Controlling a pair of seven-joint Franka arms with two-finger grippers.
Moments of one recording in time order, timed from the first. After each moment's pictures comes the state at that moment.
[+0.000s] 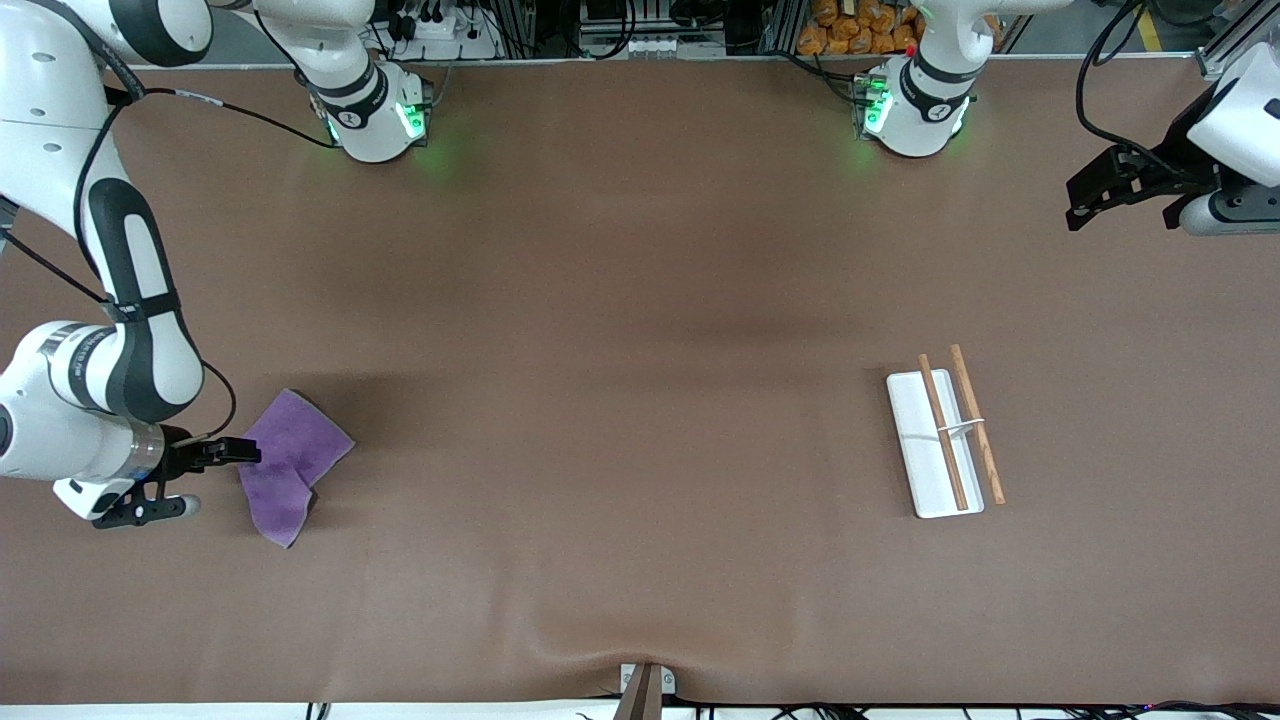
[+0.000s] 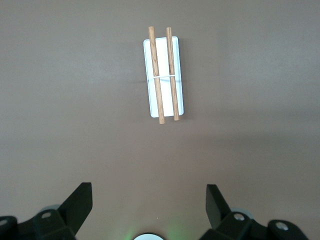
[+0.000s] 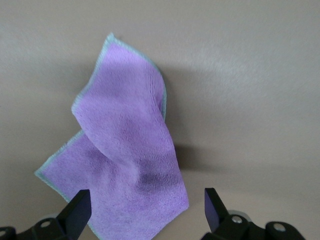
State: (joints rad) left arm -0.03 -0.05 -0.10 -1.53 0.02 1.46 -0.12; right arm -0.21 0.70 0.04 -1.52 0.02 2.10 -0.34
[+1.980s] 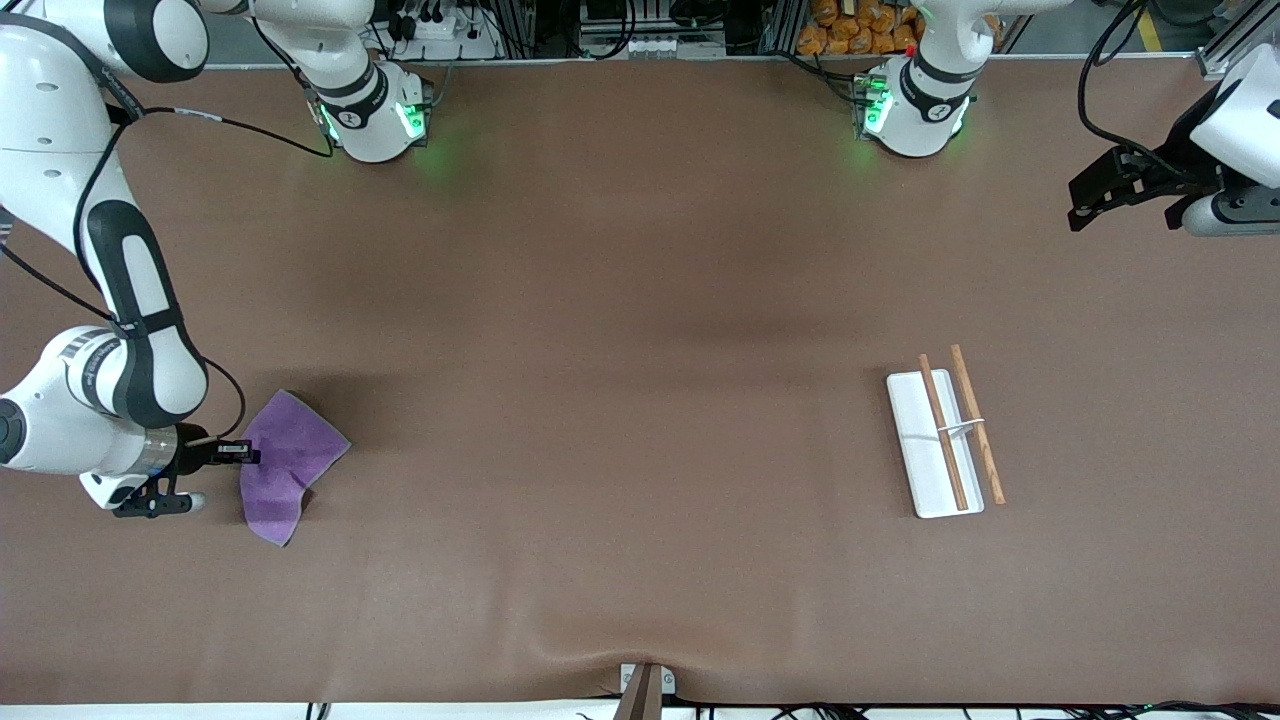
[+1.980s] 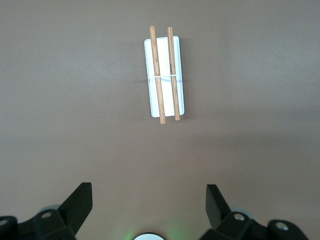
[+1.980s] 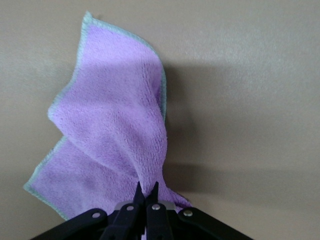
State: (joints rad) left arm -0.03 -0.05 -0.10 -1.53 0.02 1.46 -0.12; right arm -0.24 0.74 0.04 -1.55 0.13 2.16 -0.36
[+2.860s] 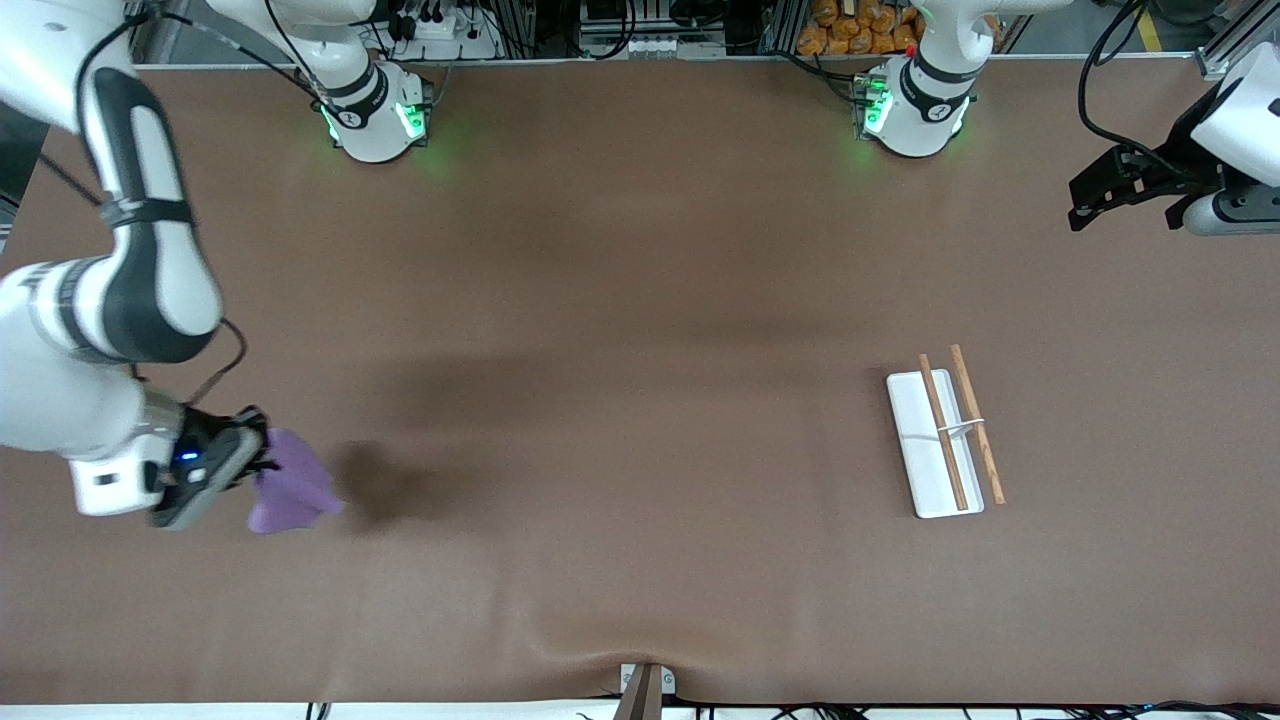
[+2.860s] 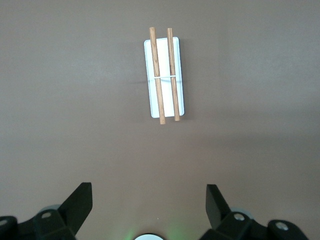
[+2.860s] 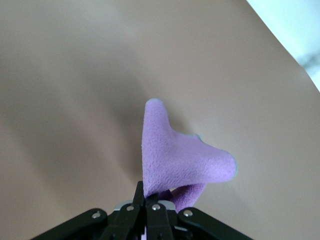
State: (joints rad) left arm -0.03 -0.05 -0.10 -1.53 0.02 1.46 -0.12; right arm 0.02 0.50 0.08 -1.46 0.13 2.00 -0.97
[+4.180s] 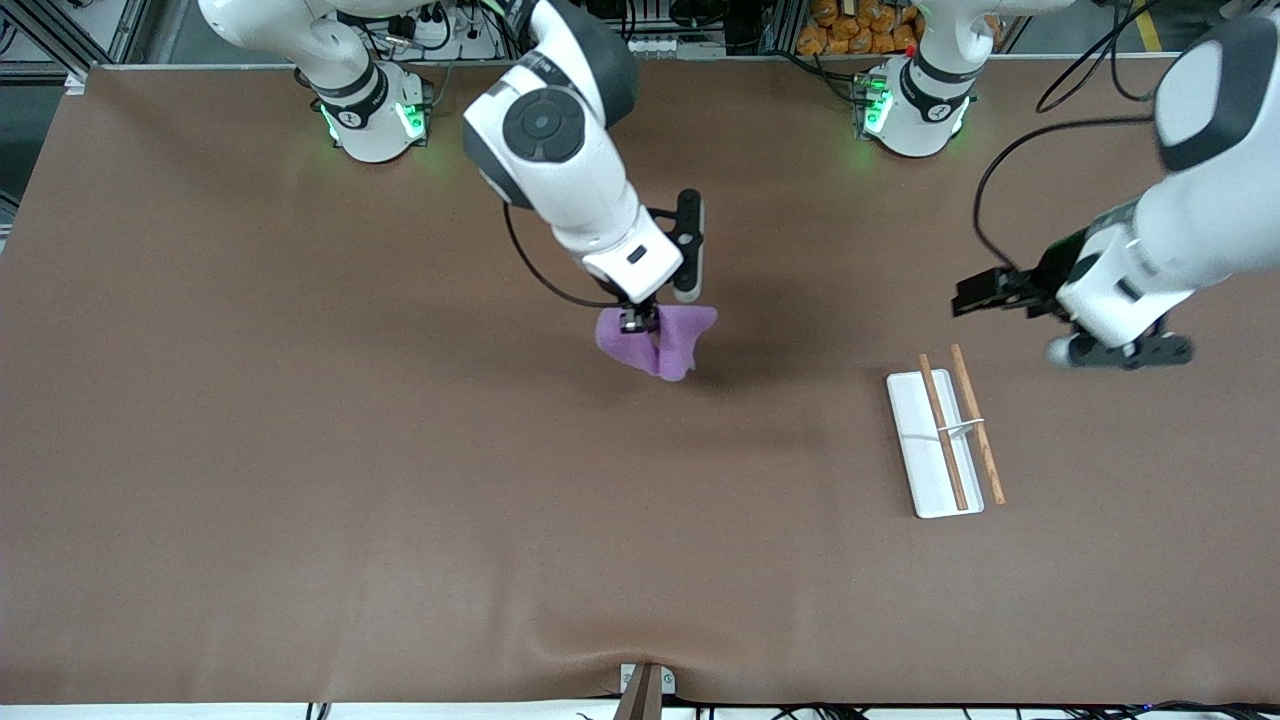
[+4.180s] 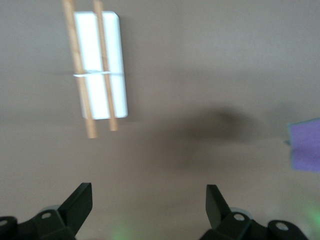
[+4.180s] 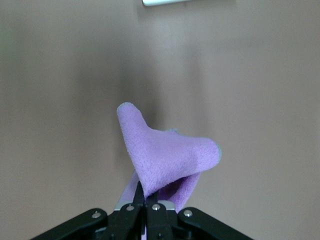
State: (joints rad) left arm -0.08 0.22 -0.10 -1.55 -0.21 1.61 -0.21; right arm 0.72 0.48 0.08 -1.39 0.13 2.09 -0.76
